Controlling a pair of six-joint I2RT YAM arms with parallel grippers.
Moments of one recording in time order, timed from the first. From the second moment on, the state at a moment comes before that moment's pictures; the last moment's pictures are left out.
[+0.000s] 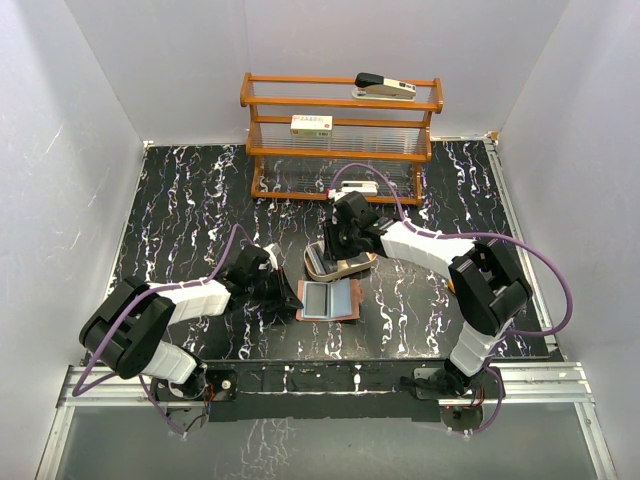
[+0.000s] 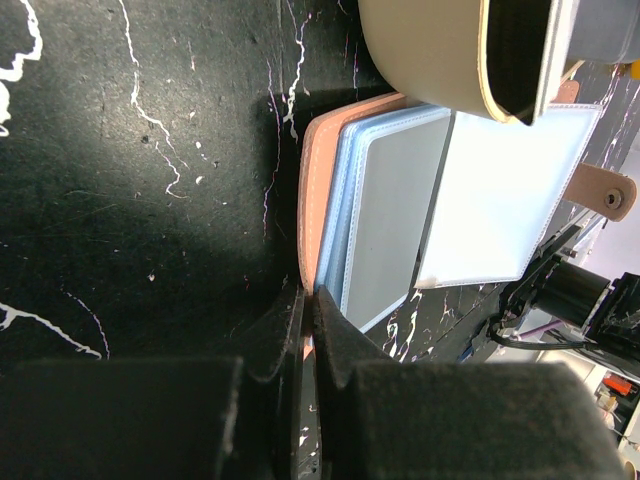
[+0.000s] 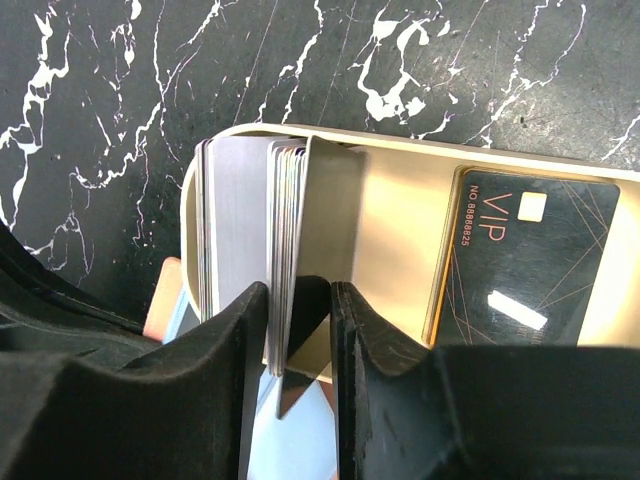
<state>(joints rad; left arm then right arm) -0.60 1.43 0.46 0.10 0.37 -0.84 0.65 1.72 1.13 -0.30 -0.14 0.36</state>
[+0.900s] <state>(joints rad) -0.60 1.44 0.46 0.10 0.38 -0.84 0.65 1.70 1.12 -0.31 -0.10 0.38</state>
